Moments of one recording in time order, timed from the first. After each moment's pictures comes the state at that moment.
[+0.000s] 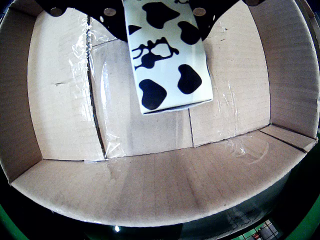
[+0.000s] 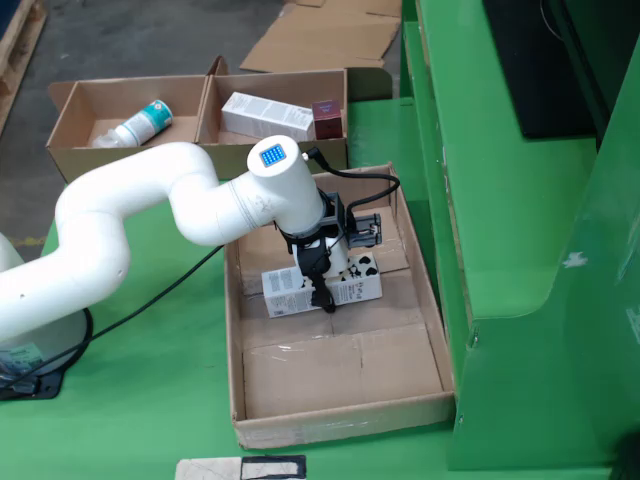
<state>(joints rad) 0.33 -1.45 0.01 0.06 1.56 0.34</state>
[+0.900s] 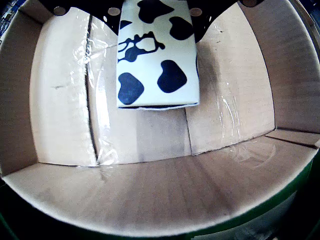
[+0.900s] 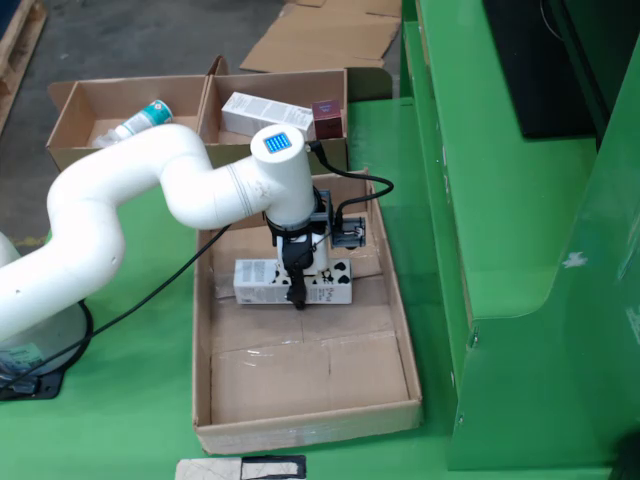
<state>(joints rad) 0.35 -1.31 -0.02 -0.15 1.56 0.38</state>
